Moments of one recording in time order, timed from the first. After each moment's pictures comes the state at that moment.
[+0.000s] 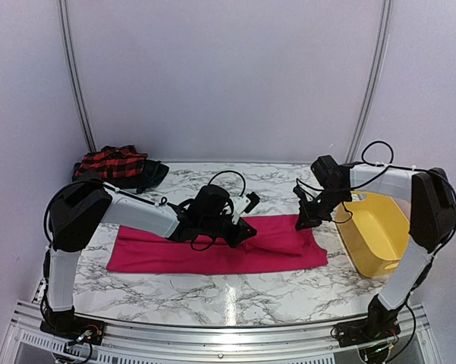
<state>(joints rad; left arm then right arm) -0.94 2.11 1.33 0.24 0.26 -0.09 0.32 1.70 1.19 -0.77 -0.37 0.15</state>
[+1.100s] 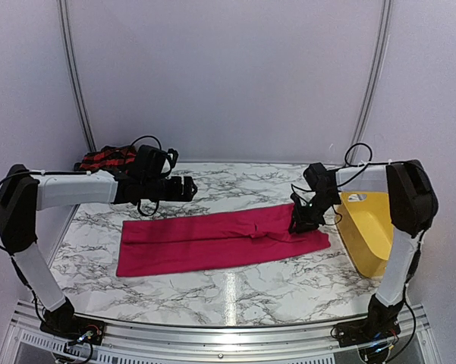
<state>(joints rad) -0.62 1.71 1.15 -0.06 -0.05 -0.41 0.33 1.86 1.19 -0.70 -0.32 0.21</state>
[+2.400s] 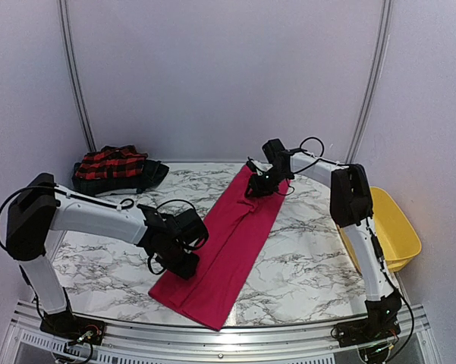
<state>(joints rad) -0.97 1.81 1.09 -0.58 -0.11 -0.44 0.40 2.53 2.19 -0.74 -0.38 0.11</state>
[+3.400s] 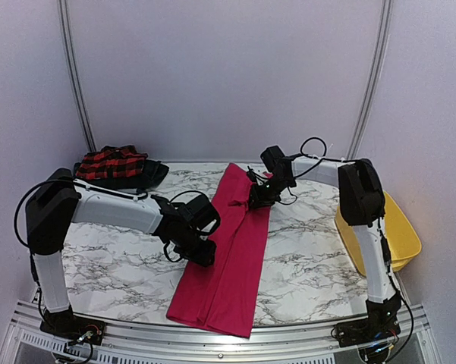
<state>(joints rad) -0.95 1.93 1.25 -0.50 0.01 -0.45 0.46 2.35 1.89 -0.68 -0.34 0.15</state>
